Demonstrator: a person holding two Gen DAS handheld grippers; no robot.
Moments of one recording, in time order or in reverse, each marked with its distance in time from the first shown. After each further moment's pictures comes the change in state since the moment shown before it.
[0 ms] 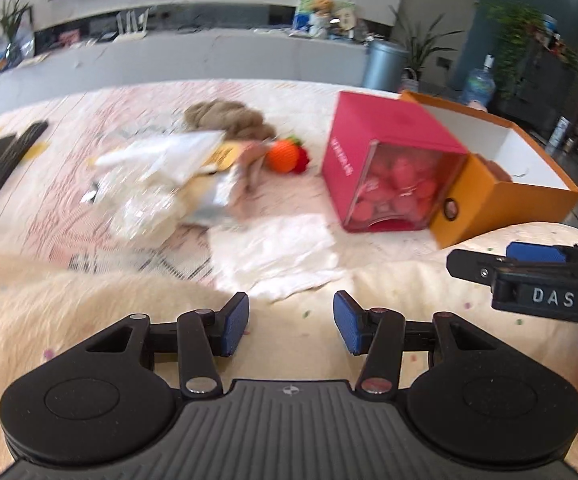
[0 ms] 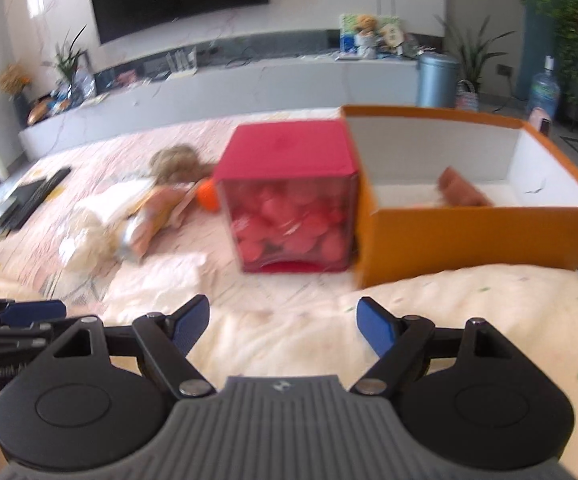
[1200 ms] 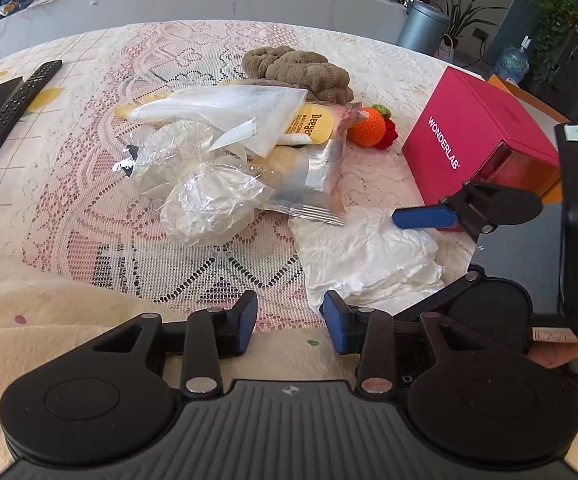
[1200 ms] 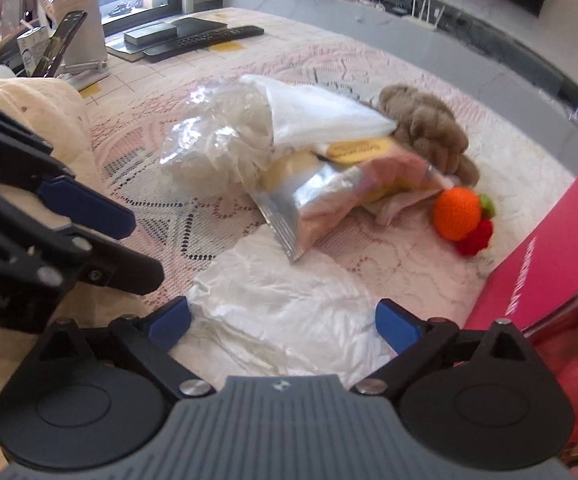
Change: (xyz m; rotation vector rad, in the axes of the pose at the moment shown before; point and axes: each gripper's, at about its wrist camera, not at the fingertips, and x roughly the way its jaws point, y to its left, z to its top) left arm 0.053 0.080 0.026 -0.068 0.175 0.008; right arm 0.156 0.115 0.030 -0.592 0.200 0.384
